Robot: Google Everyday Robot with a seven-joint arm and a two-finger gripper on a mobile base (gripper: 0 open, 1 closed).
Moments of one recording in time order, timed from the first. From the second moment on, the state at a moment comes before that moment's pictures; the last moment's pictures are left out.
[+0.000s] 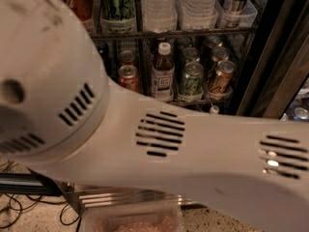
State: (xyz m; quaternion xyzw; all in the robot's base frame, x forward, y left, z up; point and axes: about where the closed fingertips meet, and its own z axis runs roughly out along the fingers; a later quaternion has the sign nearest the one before) arm 0.439 0.215 1.178 -0.60 -0.19 -0.74 0.26
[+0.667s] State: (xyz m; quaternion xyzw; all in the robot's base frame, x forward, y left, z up) arm 0.420 0.165 1.149 -0.58 -0.17 -0.72 0.34
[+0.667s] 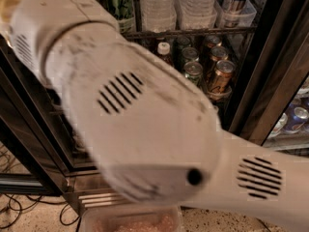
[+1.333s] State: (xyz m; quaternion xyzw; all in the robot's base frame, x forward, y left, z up) arm 0.416 0.118 1.085 -0.62 -0.12 -0.64 0.43
